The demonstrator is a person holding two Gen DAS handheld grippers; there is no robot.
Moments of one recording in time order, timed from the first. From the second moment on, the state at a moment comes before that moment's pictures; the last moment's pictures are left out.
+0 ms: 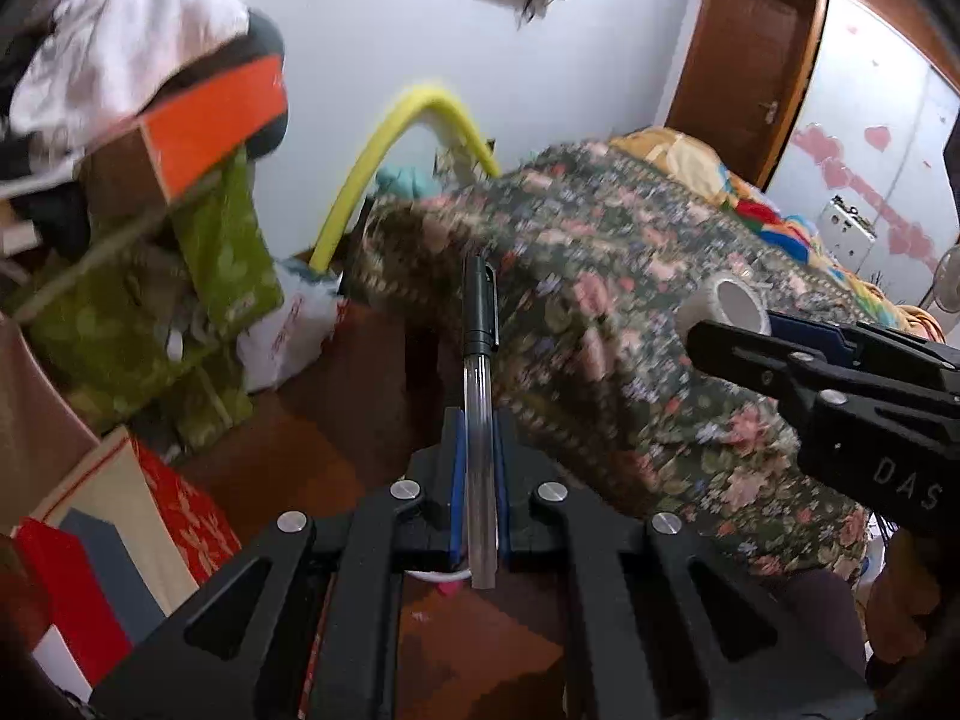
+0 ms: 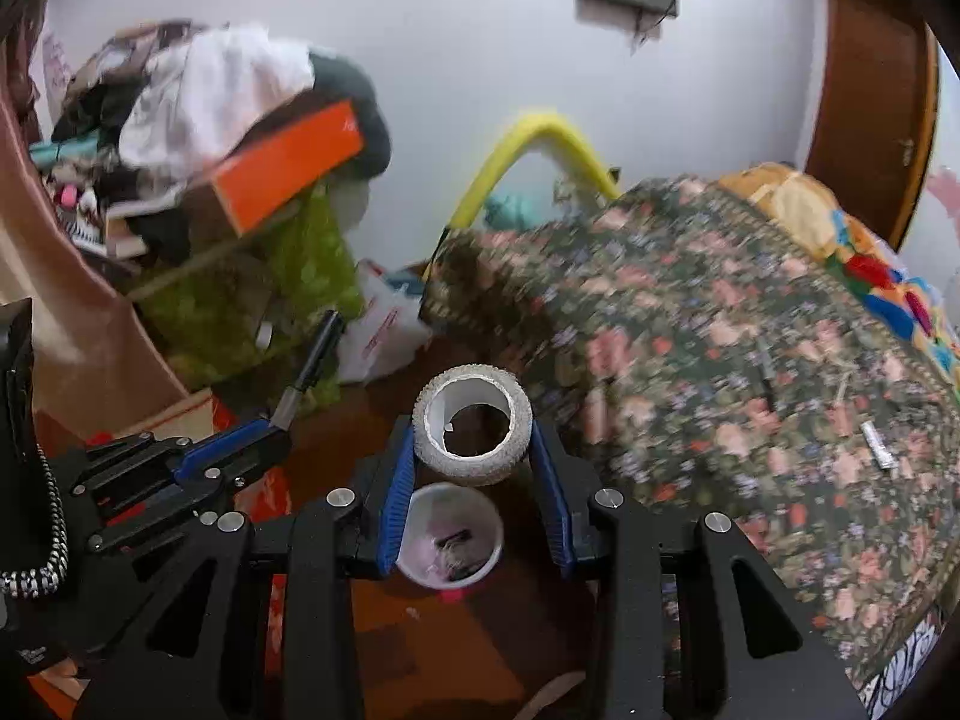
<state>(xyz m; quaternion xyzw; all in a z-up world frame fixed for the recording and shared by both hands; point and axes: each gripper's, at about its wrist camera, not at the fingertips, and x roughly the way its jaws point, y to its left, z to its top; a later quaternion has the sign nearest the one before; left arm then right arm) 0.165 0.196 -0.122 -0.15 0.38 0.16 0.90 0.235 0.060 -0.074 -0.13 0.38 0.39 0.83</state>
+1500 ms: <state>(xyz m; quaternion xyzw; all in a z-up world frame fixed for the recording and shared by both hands) 0.185 0.161 -0.099 -0.12 0.37 0.18 0.90 0.262 0.019 -0.077 -0.13 0.40 0.37 0.83</state>
